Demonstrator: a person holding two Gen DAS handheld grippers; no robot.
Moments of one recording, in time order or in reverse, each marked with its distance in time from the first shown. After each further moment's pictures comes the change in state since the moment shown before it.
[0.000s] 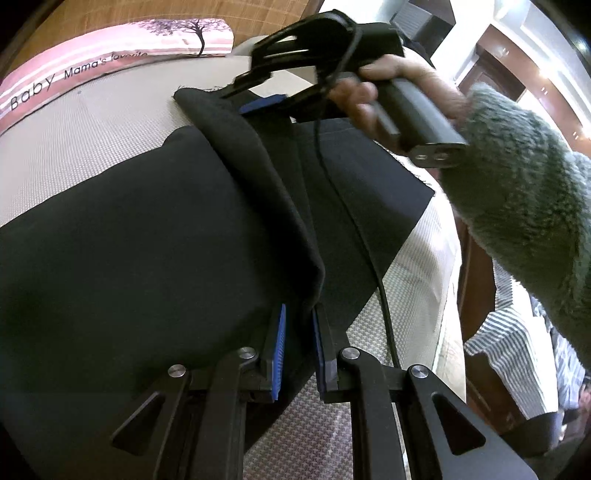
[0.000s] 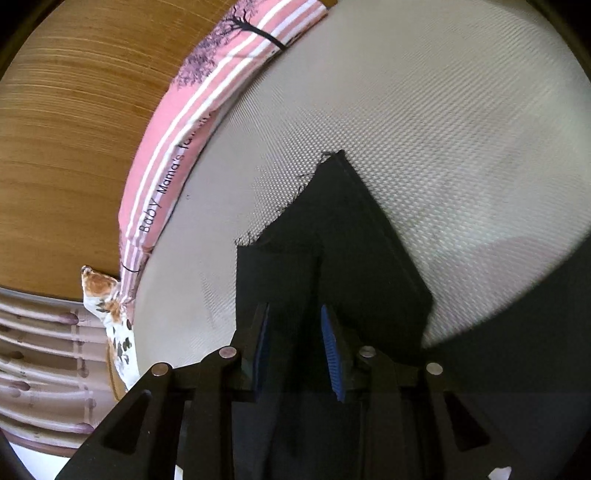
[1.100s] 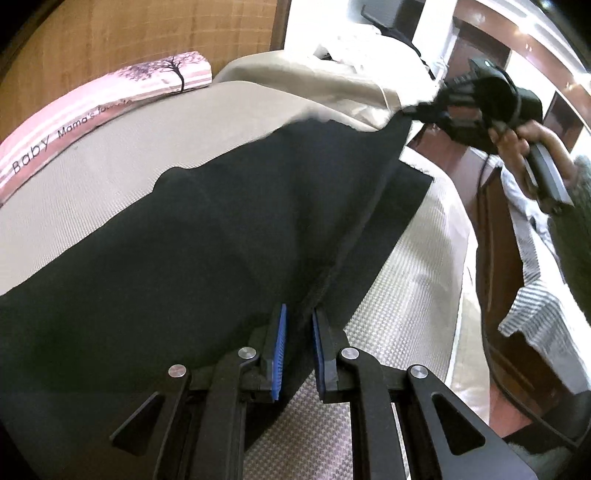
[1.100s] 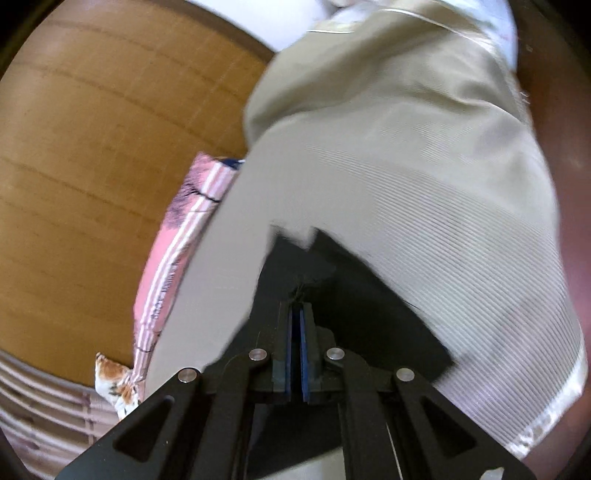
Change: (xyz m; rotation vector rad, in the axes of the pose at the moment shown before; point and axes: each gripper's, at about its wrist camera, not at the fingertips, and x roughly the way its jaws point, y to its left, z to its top) left arm -0.005 -0.037 0.001 0.173 -0.039 0.129; right arm -0.218 -0.123 -0.100 0.216 -0.437 -0.039
